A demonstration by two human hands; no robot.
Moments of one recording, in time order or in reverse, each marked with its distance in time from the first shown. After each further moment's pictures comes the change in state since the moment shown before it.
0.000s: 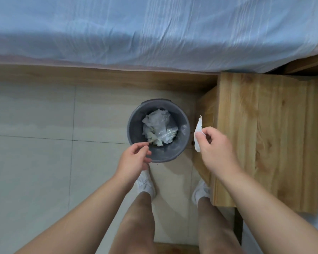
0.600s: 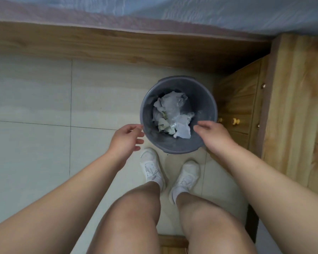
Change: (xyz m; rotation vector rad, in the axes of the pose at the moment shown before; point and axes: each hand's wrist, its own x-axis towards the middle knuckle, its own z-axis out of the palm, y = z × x) left_hand 0.109 -0.048 -0.080 0.063 0.018 -0.045; right_hand 0.067 0.056 0.138 -0.014 -0.211 0.321
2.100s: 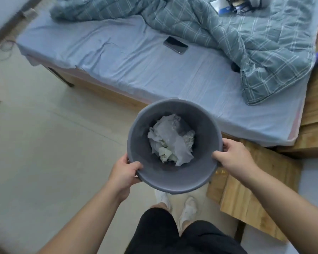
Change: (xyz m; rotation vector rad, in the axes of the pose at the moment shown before) left_hand -0.454 0.102 -0.185 -0.486 0.174 0.110; right_hand -0.436 -0.234 -0.173 -0.221 0.016 -0.548
